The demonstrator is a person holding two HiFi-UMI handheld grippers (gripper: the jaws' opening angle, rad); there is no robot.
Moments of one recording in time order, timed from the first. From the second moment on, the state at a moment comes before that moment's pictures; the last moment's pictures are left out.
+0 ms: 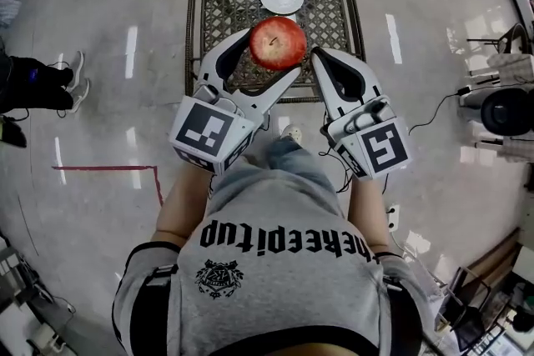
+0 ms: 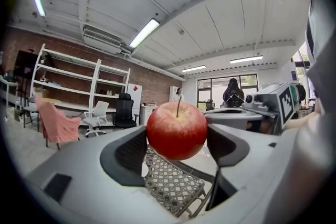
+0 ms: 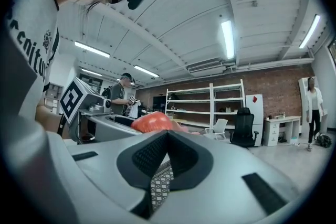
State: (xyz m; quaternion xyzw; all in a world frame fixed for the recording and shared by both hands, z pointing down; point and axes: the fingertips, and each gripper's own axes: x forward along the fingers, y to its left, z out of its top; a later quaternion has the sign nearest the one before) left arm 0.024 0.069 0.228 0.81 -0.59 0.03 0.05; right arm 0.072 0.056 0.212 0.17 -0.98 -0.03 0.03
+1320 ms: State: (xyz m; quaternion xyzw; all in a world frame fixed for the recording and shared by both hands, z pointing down) left arm 0.035 -0.036 0.242 0.78 -0.62 0.05 0.05; right arm 0.080 -0.048 0.225 0.12 -0.99 0.00 0.01
